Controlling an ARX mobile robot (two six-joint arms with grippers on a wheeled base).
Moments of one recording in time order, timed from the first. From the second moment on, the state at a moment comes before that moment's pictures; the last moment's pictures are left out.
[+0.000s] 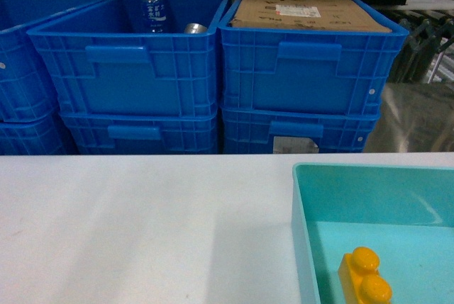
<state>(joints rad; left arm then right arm) 0.00 0.01 0.01 0.00 0.00 0.00 -0.08 0.60 0.26 -0.09 -0.19 -0.05</state>
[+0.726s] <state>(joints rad) 0.00 0.01 0.01 0.00 0.00 0.00 -0.08 0.60 0.26 -0.09 -0.19 -0.05</state>
